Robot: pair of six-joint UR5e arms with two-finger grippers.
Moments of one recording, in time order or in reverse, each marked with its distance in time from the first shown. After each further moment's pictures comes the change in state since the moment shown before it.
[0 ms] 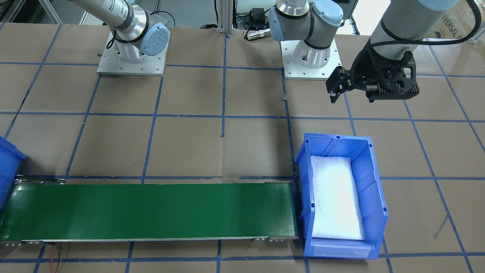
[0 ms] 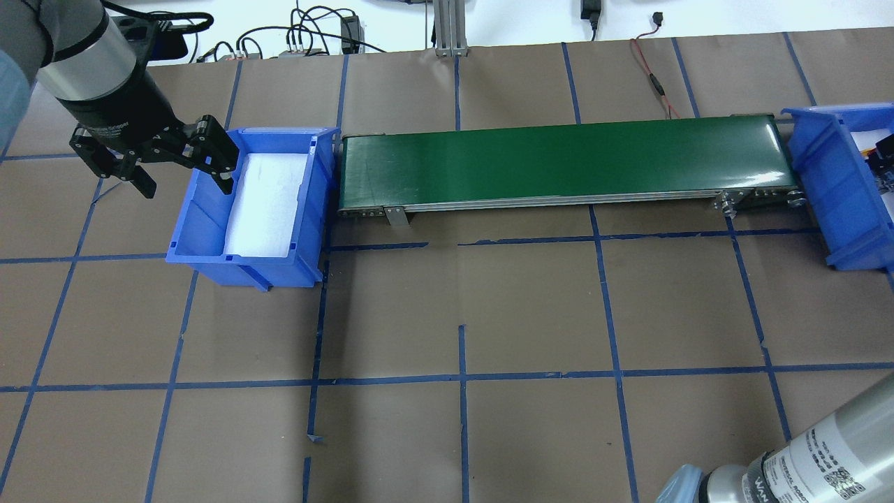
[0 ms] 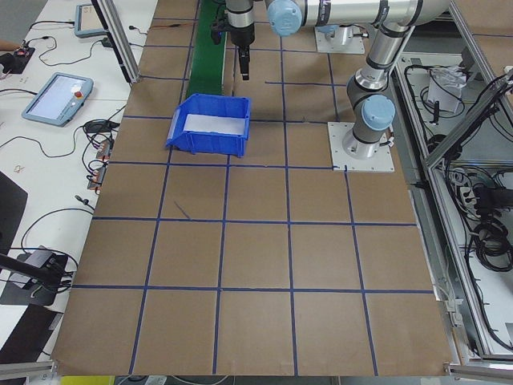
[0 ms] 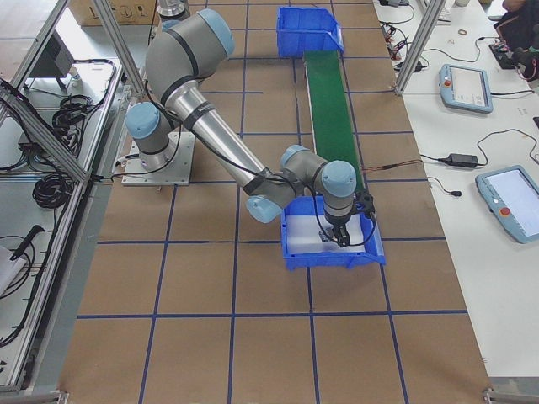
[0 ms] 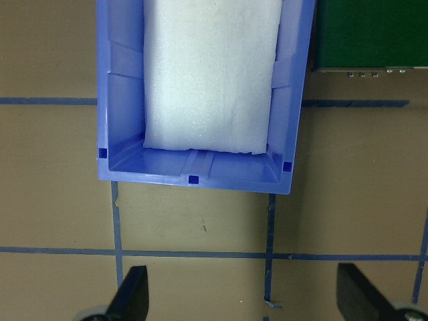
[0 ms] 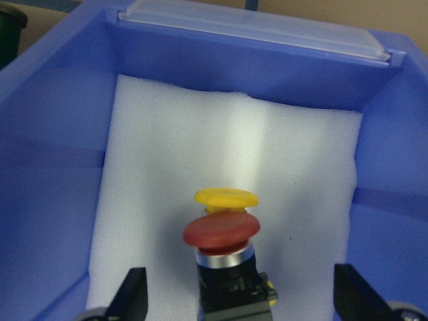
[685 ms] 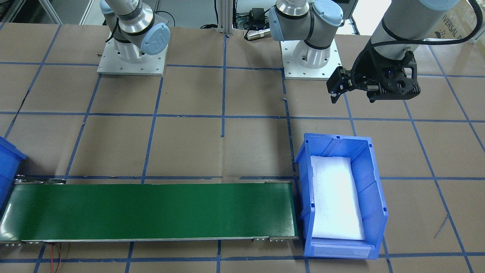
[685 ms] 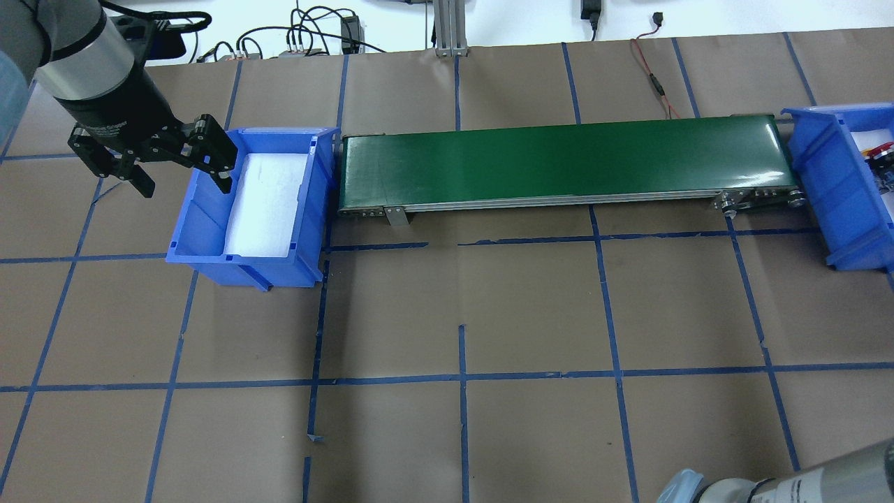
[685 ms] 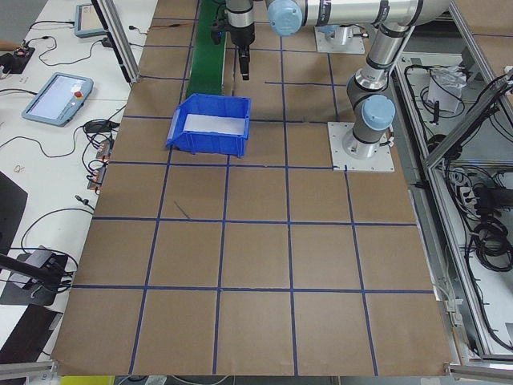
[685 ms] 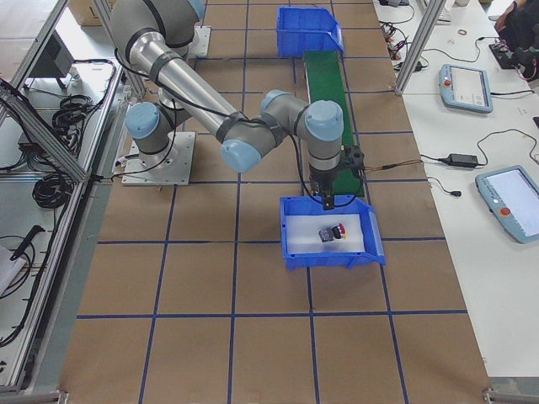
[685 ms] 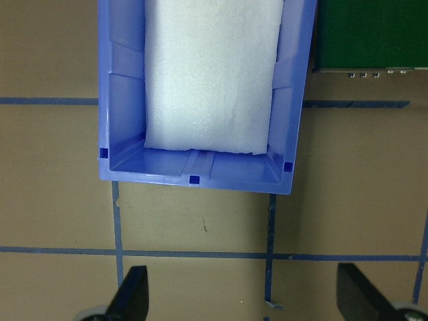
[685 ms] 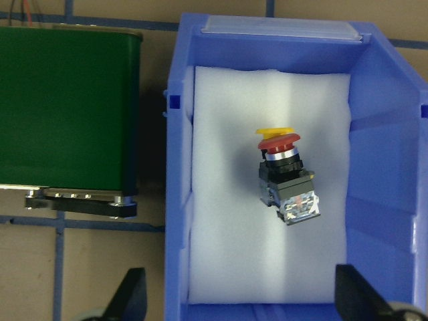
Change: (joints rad) left arm 0.004 0.000 0.001 0.001 -0.001 0.000; right arm 0.052 -0.300 0.068 0.271 -0.030 0.165
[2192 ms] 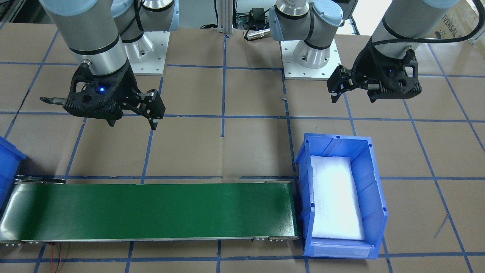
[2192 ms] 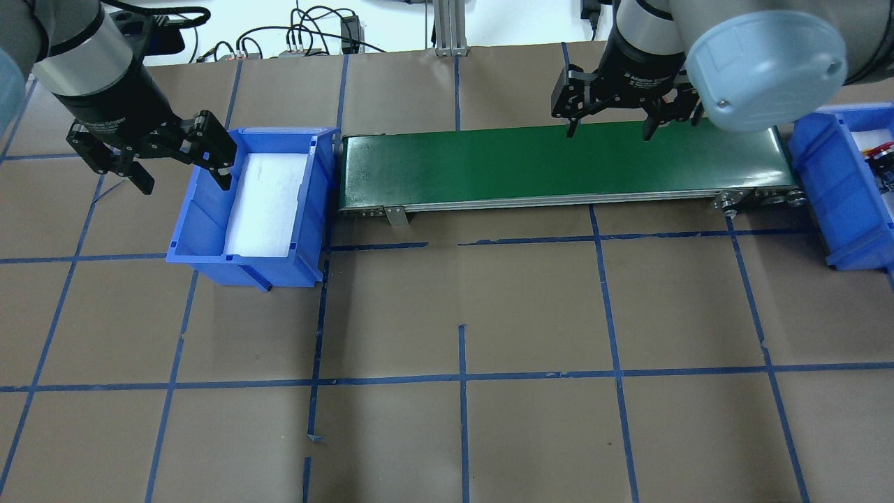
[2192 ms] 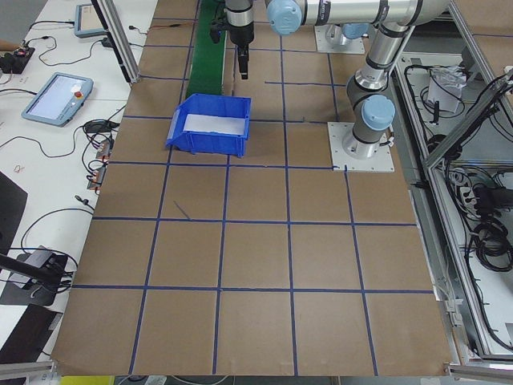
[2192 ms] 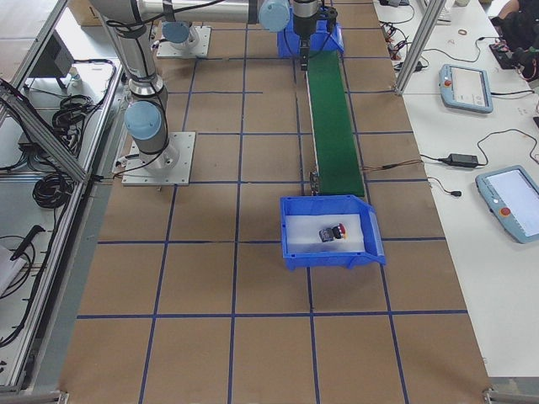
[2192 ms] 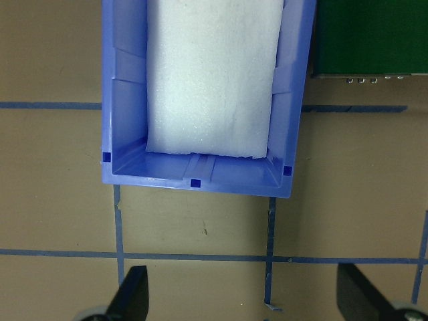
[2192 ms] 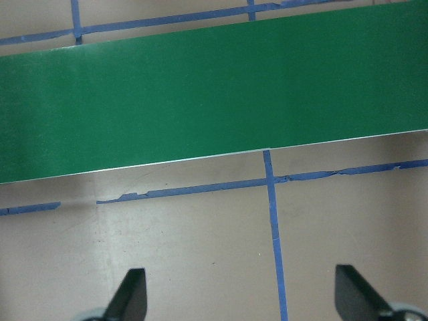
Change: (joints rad) left arm -0.004 -0.002 0.008 -0.004 0.000 0.000; right arm 0.788 -0.138 0.017 0.137 -0.089 0.940
